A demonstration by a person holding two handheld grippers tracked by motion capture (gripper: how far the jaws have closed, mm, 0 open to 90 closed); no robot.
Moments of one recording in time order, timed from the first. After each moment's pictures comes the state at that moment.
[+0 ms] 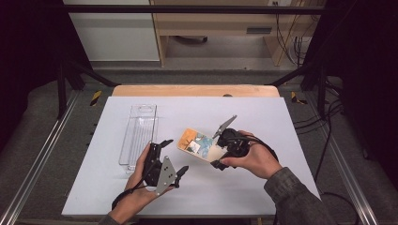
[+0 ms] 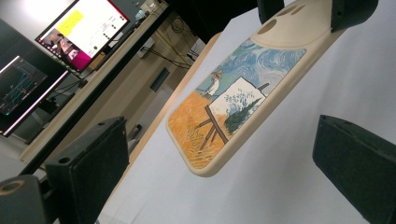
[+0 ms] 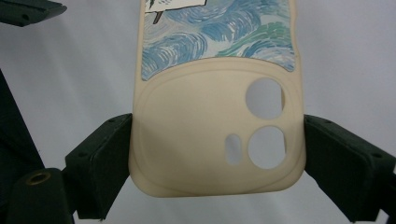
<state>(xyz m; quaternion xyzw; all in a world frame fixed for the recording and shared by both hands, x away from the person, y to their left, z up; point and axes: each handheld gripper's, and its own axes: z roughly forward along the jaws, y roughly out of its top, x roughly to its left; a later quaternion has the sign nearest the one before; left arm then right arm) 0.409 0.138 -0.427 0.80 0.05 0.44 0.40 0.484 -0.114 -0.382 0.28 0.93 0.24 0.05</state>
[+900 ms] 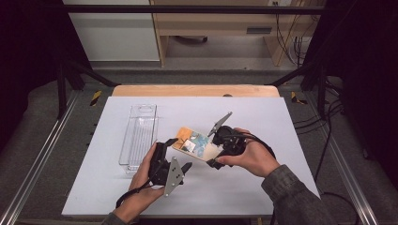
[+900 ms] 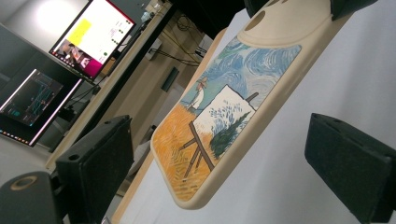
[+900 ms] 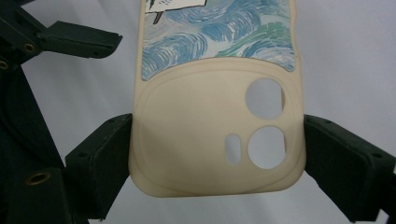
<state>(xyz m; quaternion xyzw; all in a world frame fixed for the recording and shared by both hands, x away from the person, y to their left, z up) 0.411 0.122 -0.427 0.80 0.03 0.47 0.37 0.480 -0.100 -0.364 0.26 0.93 0.24 0.05</state>
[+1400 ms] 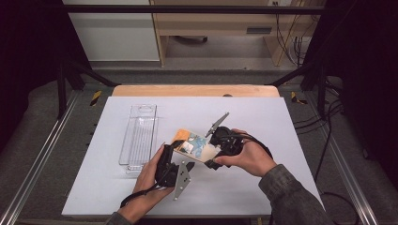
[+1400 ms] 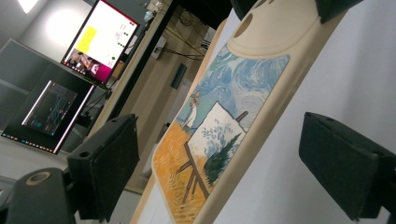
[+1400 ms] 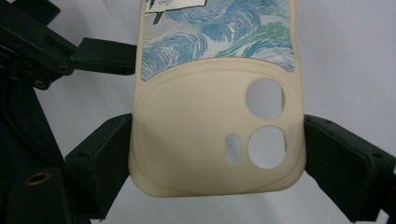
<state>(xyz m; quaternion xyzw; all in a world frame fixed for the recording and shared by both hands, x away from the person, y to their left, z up) 0.409 0.106 -0.438 0.80 0.00 0.50 0.33 0.483 -0.095 -0.370 0.26 0.93 0.24 0.04</state>
